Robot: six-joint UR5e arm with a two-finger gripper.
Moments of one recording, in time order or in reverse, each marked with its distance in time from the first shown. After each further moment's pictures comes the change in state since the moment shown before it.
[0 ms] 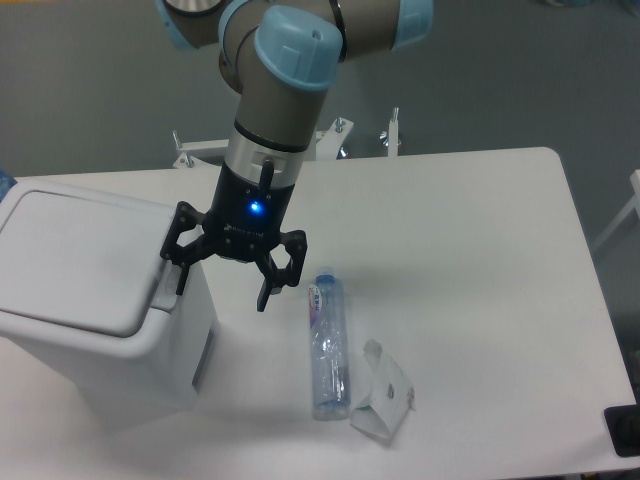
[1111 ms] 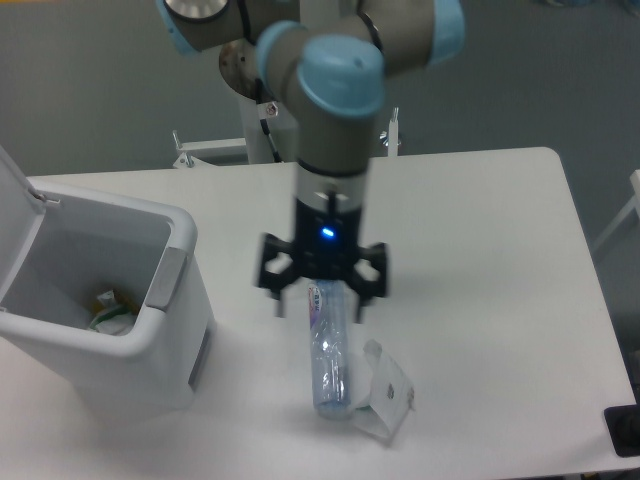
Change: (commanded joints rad) arm 0.169 -0.159 0.020 0.044 0.380 0.414
